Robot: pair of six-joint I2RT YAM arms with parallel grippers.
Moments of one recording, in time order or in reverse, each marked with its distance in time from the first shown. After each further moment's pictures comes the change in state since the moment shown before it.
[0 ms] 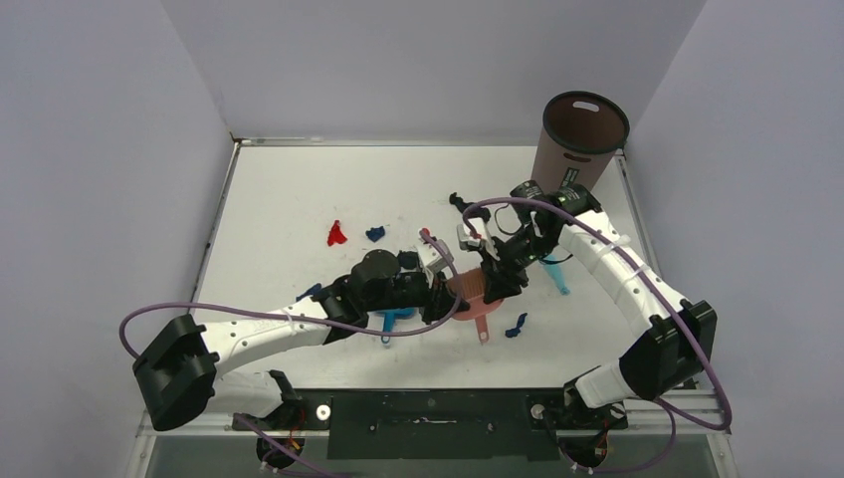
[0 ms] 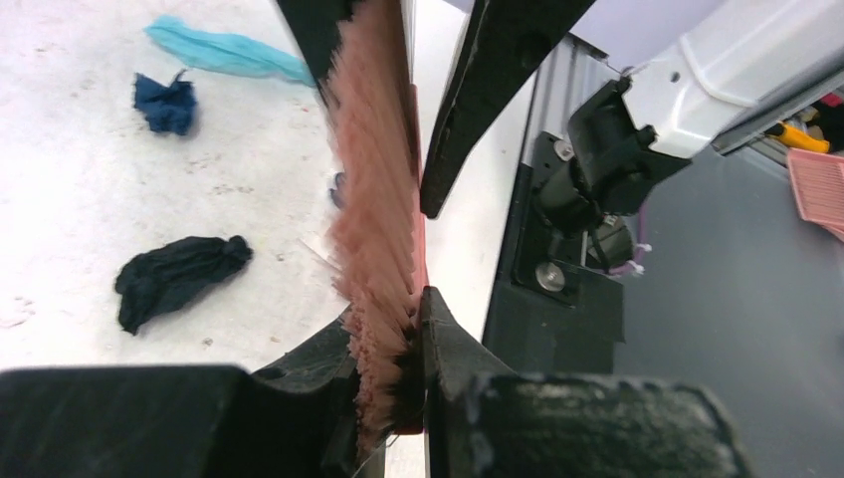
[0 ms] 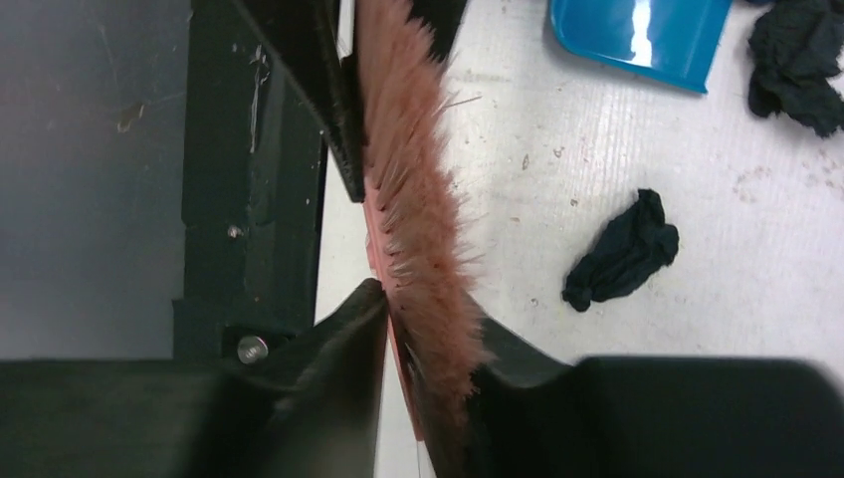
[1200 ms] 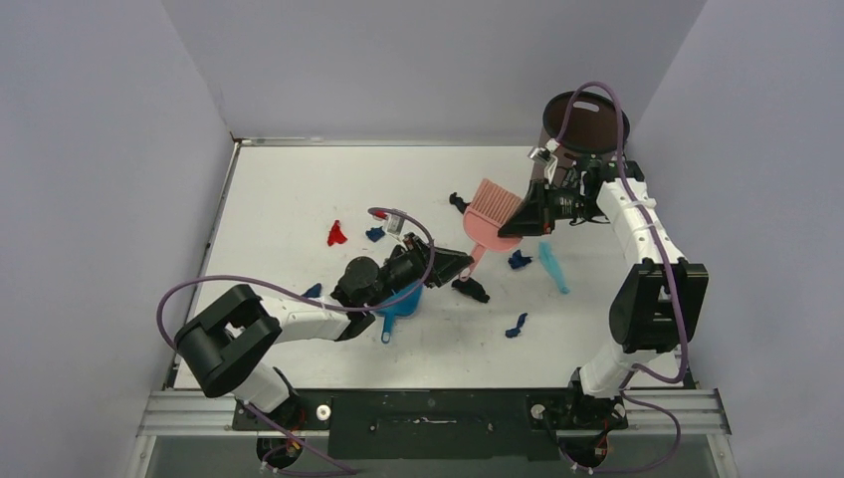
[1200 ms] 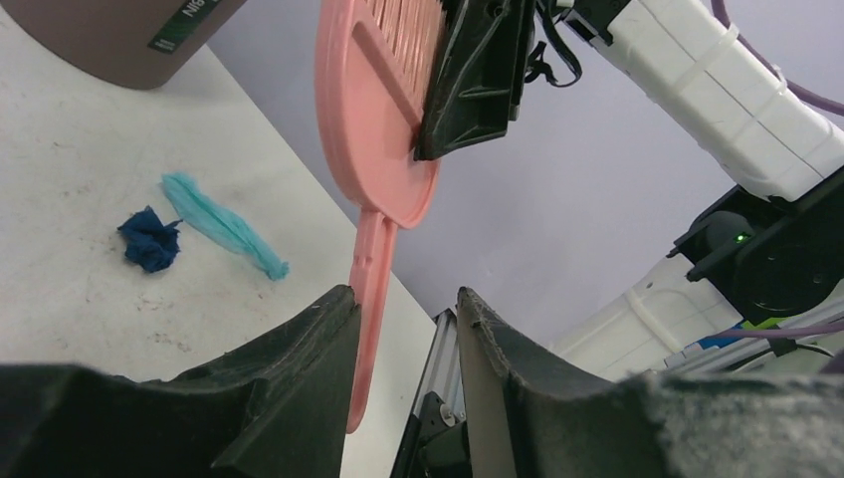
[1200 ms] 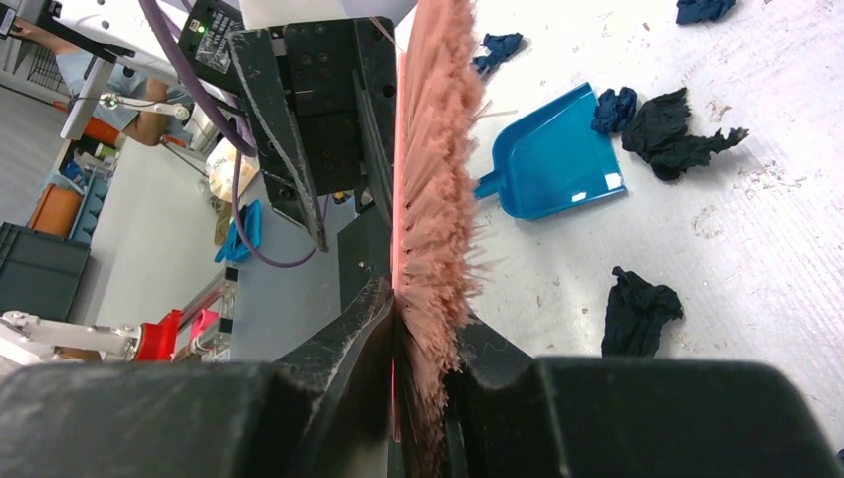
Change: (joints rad) left arm 0.116 0.236 -0.153 0.821 -0.248 -0.645; right arm -0.439 0.248 0.106 0.076 -0.599 0.413
